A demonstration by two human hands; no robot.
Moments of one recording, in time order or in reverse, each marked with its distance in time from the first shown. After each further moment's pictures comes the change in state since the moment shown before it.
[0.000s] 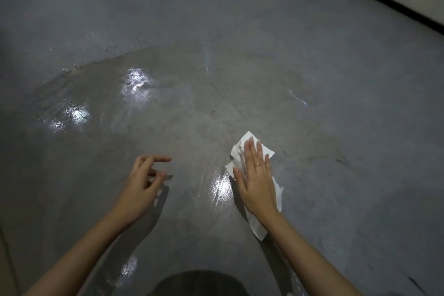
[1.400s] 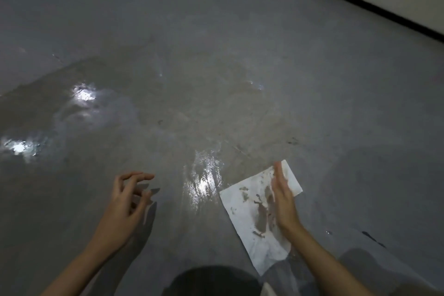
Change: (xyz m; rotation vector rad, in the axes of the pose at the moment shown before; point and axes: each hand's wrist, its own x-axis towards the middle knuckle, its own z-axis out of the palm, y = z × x) left_hand 0.021 0.018 0.047 0.092 -0.160 0.182; right_hand -0.074 0.079 -0.078 0.619 0.243 0.742
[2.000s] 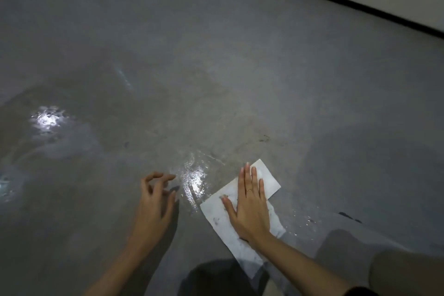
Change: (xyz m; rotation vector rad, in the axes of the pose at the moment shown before) left_hand 0.048 0.045 0.080 0.037 -0.084 0.129; right_hand -0.005 0.022 0.023 -0.961 0.077 -0.266
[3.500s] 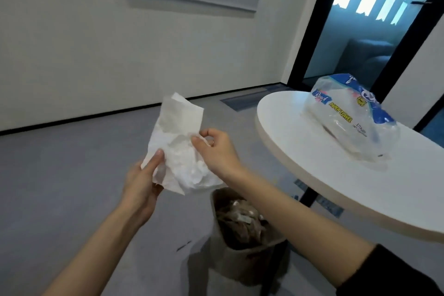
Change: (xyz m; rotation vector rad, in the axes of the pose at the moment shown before) left_hand 0.023 0.506 0.049 -1.030 -0.936 -0.129; right_hand -0.141 0.064 -0.518 0.833 0.881 0.605
